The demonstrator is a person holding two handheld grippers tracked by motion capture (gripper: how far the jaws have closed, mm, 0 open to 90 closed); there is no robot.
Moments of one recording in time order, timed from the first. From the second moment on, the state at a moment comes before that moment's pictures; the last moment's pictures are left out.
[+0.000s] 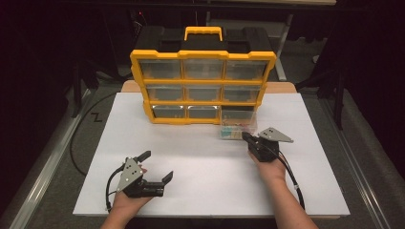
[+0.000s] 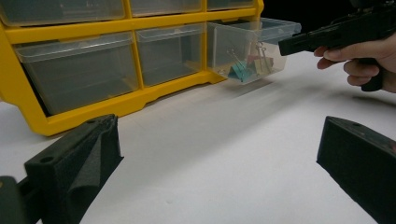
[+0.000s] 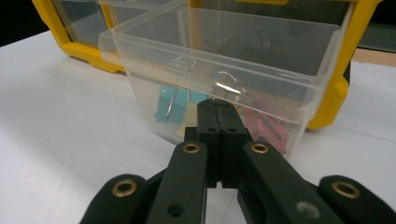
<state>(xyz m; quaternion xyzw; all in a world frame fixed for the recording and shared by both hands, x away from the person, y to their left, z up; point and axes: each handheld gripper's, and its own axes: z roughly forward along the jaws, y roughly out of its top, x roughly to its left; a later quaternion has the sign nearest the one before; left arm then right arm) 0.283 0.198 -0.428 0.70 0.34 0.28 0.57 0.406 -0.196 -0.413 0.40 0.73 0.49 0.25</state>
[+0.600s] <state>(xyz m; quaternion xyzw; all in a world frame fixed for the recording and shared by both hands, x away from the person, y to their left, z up) 0.283 0.198 -0.428 0.70 0.33 0.28 0.57 0.412 -0.192 -0.407 0.40 0.73 0.49 0.26</state>
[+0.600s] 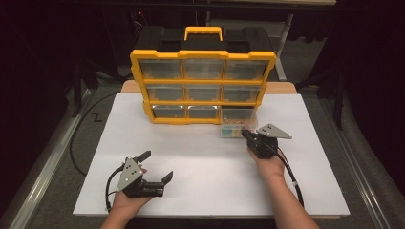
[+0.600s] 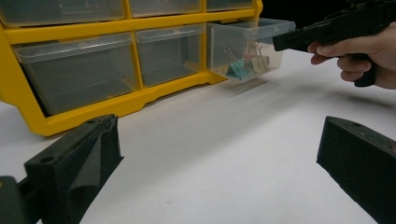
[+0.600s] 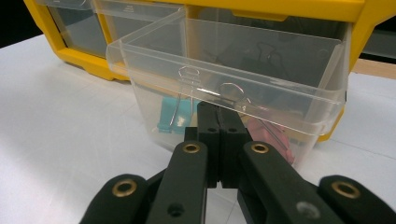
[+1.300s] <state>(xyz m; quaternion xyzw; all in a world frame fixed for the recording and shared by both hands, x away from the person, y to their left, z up) 0.283 0.199 -0.427 0.70 0.33 0.28 0.57 0.423 -0.189 -0.407 0.41 0.73 0.48 0.27</state>
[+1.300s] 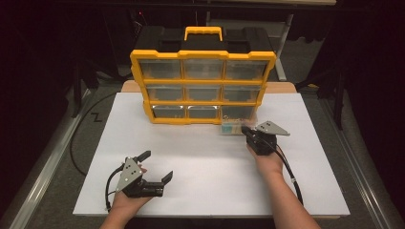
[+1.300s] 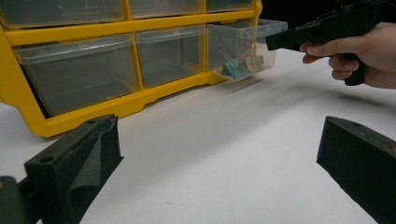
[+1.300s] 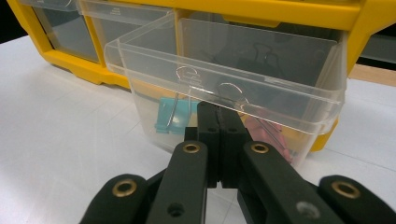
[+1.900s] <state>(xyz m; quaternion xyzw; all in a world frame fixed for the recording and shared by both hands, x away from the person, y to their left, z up) 0.284 0.199 -0.427 0.70 0.33 0.28 0.57 0.437 -0.185 -0.404 0.41 0.73 0.47 0.28</state>
